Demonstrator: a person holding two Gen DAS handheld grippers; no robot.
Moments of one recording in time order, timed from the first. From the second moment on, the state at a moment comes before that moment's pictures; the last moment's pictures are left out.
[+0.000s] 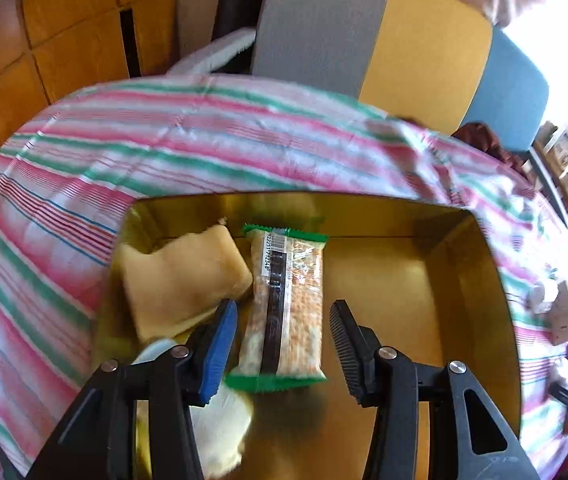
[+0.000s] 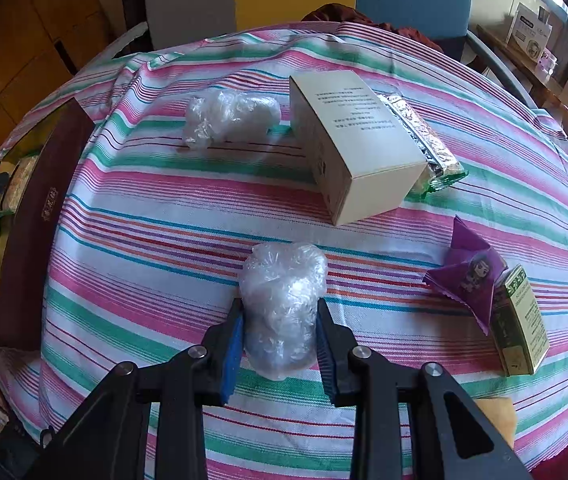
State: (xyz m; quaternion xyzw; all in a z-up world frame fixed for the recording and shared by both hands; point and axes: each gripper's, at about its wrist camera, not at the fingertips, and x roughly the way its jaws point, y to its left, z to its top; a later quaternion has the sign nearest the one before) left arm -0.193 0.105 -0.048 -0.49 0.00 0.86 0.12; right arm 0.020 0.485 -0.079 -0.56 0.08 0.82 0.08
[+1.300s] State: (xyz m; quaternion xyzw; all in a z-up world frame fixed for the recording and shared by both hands) left arm -0.050 -0.033 -0.016 -0.40 -0.06 0.91 0.04; right arm -0.094 0.187 -0.044 -0.54 0.06 0.83 -0.14
